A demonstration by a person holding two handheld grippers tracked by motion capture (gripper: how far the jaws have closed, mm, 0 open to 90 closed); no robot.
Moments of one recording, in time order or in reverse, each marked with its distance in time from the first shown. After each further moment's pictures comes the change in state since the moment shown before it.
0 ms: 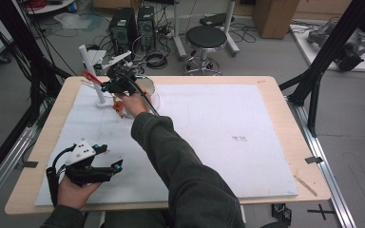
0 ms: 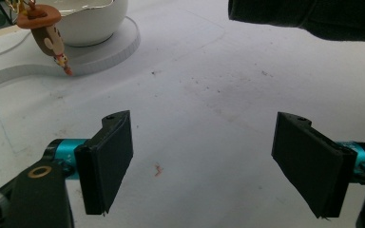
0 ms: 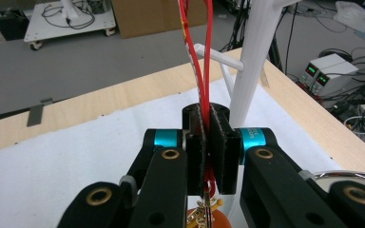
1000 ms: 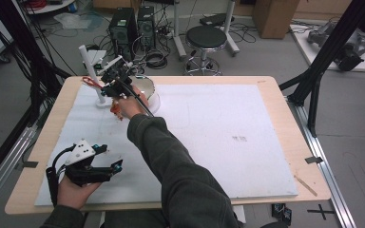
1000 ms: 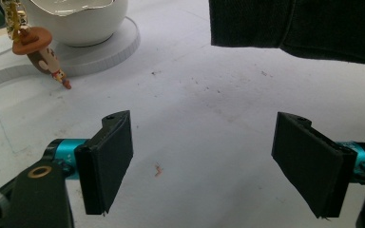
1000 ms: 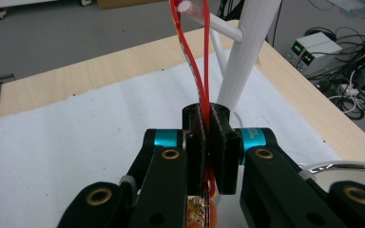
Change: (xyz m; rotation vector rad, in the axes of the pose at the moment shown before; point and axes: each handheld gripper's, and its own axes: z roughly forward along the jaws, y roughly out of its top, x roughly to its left) left arm 0.001 0.000 -0.001 -0.002 -0.002 0.000; right arm 0.003 -0.004 0.026 0.106 -0.076 -0.023
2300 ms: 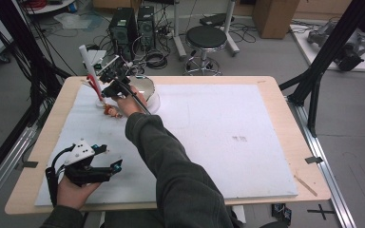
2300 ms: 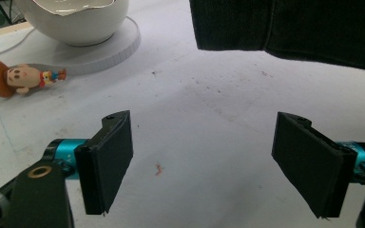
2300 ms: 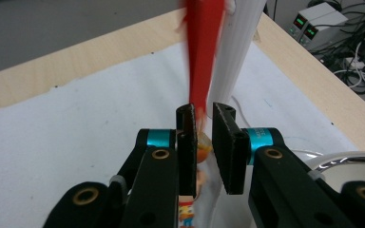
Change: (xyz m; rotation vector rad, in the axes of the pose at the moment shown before) left arm 0.001 -0.001 -0.001 0.000 0.001 -0.002; right arm -0.008 0.001 0.018 0.077 -0.001 0.054
